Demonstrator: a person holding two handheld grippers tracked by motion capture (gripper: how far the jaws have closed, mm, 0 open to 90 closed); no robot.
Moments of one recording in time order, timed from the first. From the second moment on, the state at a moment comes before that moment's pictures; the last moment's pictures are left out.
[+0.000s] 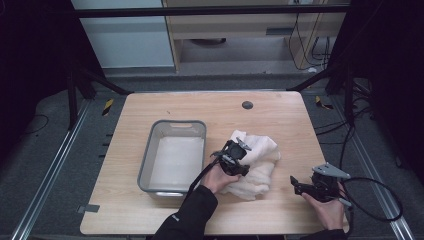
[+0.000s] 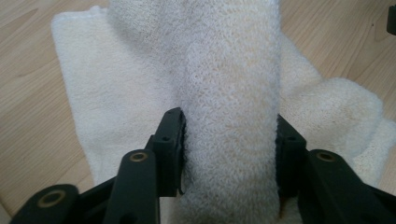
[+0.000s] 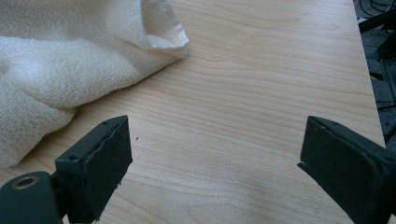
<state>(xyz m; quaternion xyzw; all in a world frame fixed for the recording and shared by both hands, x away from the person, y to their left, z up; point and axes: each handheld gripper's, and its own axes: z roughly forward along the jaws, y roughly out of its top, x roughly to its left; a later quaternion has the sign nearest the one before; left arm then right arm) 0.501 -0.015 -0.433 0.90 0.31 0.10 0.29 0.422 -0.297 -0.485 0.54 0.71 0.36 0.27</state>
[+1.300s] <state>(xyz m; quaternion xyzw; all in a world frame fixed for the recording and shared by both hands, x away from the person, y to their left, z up) 0.473 0.083 -0.360 0.84 0.31 0.15 0.41 0.422 -0.296 -0.486 0.54 0.71 0.36 0.26</state>
